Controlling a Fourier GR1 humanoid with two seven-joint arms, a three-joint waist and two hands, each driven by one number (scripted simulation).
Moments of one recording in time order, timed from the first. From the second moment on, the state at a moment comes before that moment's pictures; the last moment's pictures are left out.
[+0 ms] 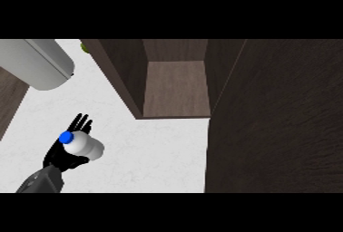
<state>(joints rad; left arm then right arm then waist) -0.43 0.29 0.42 -0.24 0.19 -0.71 -0.44 0.59 -0.02 0.14 -2.20 -0.28 0.36 -0.10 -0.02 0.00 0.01</state>
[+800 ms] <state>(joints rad) -0.44 0.22 0.37 -0.27 0.18 -0.74 -0.43 0.59 -0.02 0.16 -2.18 -0.26 0.35 -0.11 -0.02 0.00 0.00</state>
